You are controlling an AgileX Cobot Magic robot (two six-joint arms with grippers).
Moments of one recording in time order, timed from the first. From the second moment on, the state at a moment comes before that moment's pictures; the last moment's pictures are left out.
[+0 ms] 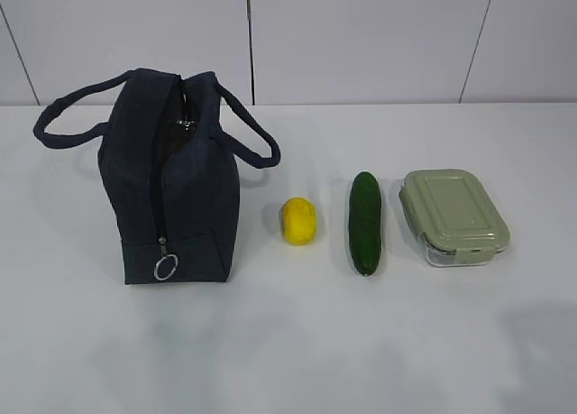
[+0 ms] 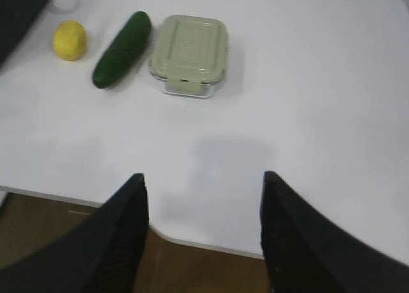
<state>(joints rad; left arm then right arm) -0.11 0.01 -0.51 -0.14 1.12 0.20 0.05 0.02 -0.51 0.12 1.11 -0.12</state>
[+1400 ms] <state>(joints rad) -0.11 0.01 -0.51 -0.14 1.12 0.20 -0.27 1.47 -0.88 1.21 1.17 -0.98</state>
